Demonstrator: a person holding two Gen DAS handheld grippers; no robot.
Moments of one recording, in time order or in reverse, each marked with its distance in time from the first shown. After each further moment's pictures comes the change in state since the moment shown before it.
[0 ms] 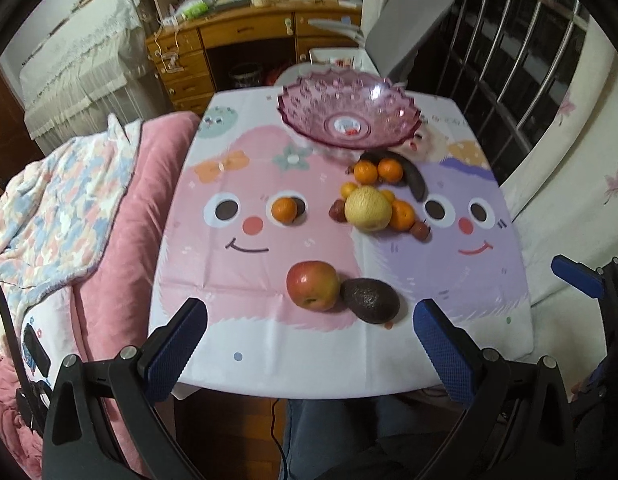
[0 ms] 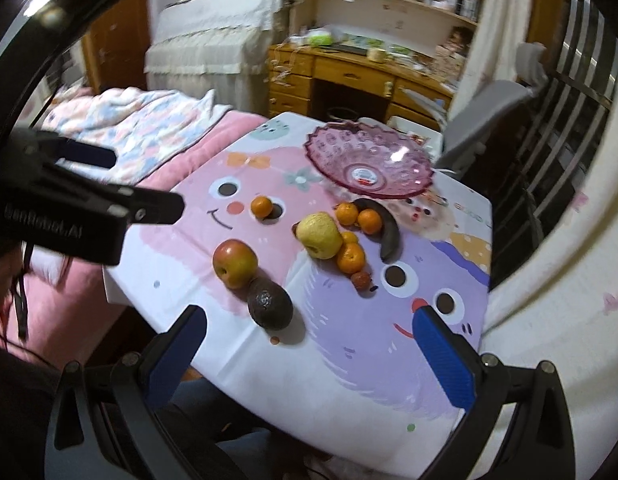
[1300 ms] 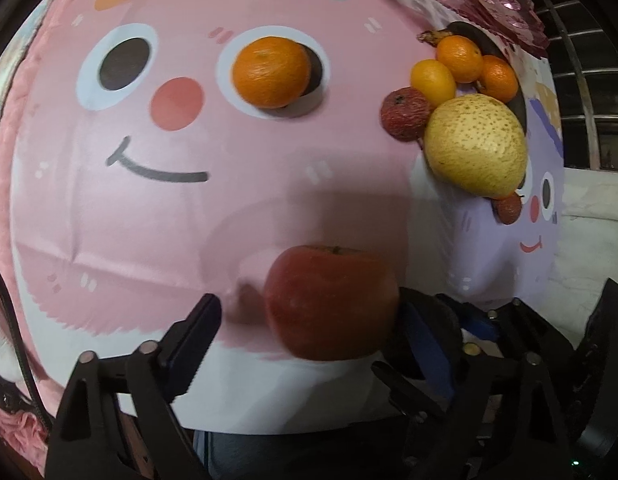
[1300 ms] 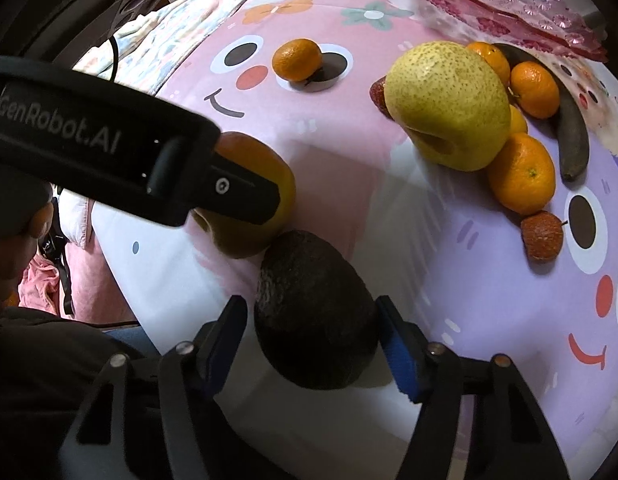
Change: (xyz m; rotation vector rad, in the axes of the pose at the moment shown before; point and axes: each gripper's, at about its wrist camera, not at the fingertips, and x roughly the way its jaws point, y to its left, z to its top) left arm 0.253 0.036 0.027 -0.197 0.571 -0.248; right arm 0.222 0.014 -0.010 0.116 0.464 0.355
